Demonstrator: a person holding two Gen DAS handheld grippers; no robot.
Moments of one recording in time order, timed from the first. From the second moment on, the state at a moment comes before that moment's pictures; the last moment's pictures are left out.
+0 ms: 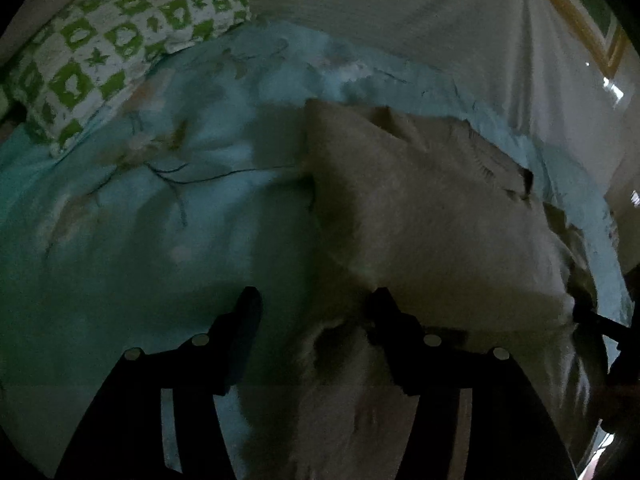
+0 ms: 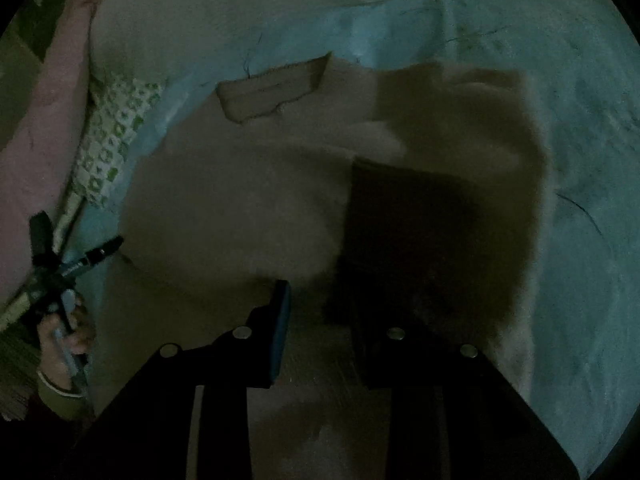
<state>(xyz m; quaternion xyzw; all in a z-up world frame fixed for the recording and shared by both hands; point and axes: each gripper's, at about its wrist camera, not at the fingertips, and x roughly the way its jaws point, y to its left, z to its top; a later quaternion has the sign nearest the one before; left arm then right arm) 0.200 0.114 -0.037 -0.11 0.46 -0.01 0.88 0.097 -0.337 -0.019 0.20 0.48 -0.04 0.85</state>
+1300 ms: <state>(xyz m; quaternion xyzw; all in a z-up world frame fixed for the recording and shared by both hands) -0.085 0.091 -0.054 -0.19 0.50 -0.13 0.83 -0.193 -0.249 0.012 0.23 0.39 -0.04 0.89</state>
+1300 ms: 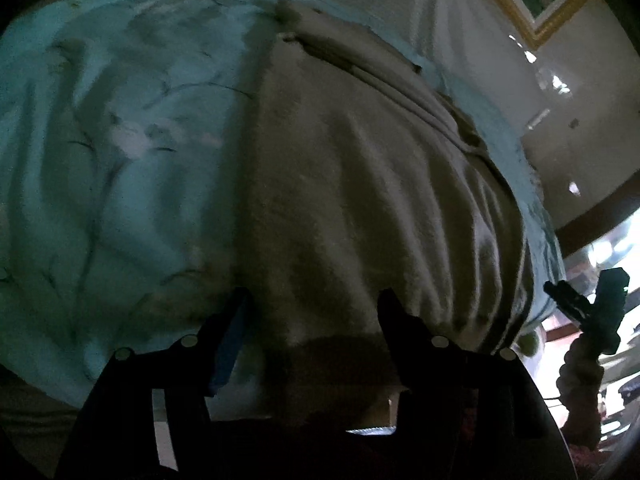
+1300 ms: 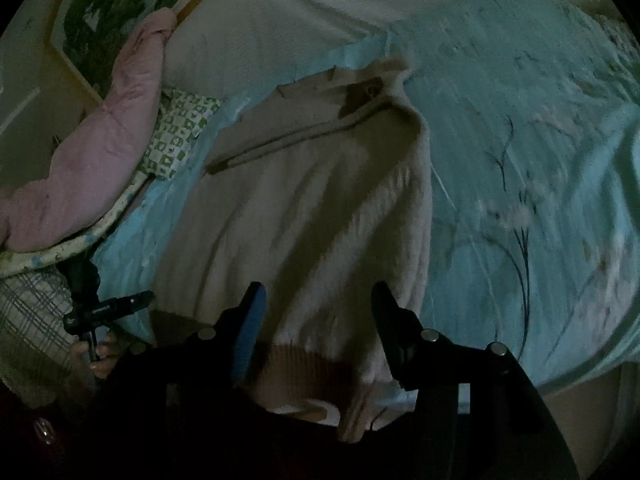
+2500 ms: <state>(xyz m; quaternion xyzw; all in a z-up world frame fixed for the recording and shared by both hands) -0.088 0.092 -0.067 -0.18 0.53 -0.19 0.81 -0.211 -0.243 -0.044 0.30 0.42 0.03 0.86</state>
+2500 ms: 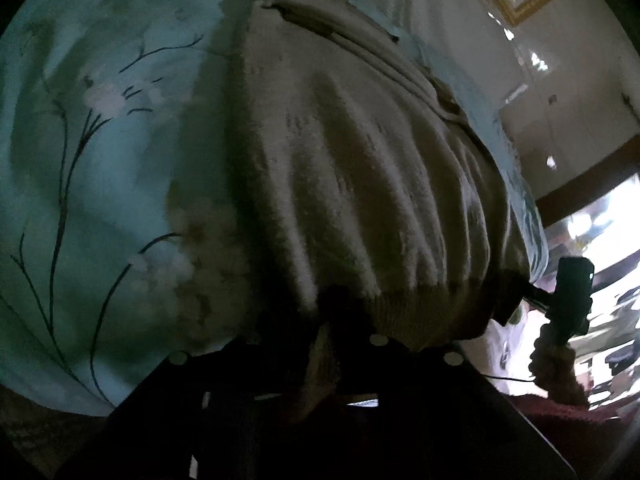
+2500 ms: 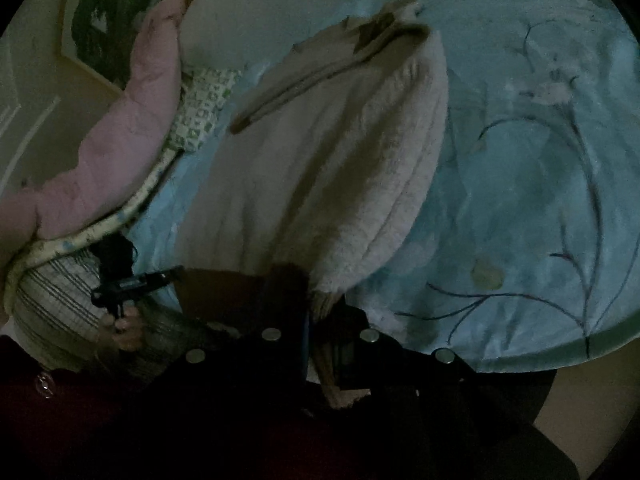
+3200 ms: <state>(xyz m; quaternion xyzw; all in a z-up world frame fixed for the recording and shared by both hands) -0.041 0.112 0.024 -0.25 0.36 -0.23 0.87 -0.162 -0.277 0.043 0.35 0.26 0.13 0.89</state>
